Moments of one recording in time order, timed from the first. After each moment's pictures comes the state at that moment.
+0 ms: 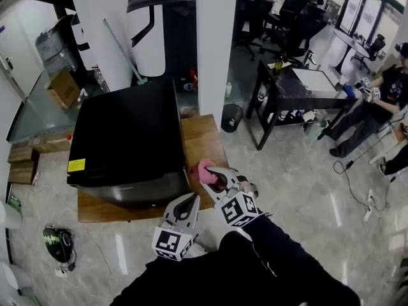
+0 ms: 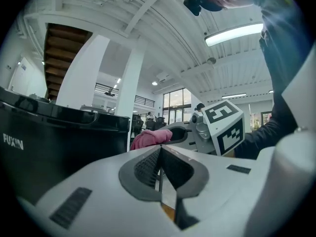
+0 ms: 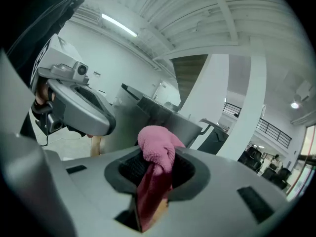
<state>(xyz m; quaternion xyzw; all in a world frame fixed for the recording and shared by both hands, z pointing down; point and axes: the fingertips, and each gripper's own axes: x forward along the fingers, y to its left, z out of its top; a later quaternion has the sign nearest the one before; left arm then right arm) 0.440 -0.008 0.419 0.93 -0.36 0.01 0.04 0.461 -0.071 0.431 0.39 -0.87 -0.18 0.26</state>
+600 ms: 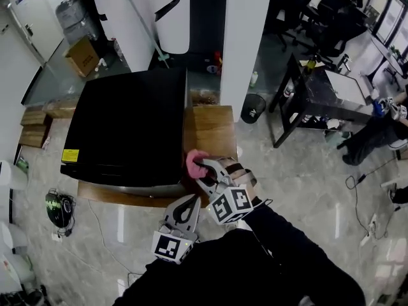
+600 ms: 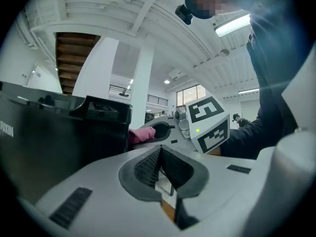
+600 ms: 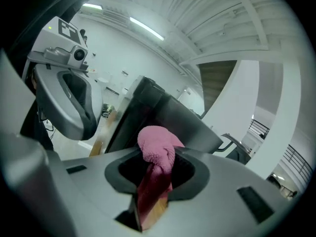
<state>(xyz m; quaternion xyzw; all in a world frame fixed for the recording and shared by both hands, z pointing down) 0.479 -0.063 0.448 0.89 -0.44 0.02 0.06 0.456 -0.147 0.460 0.24 -0.89 -0.26 0.29</state>
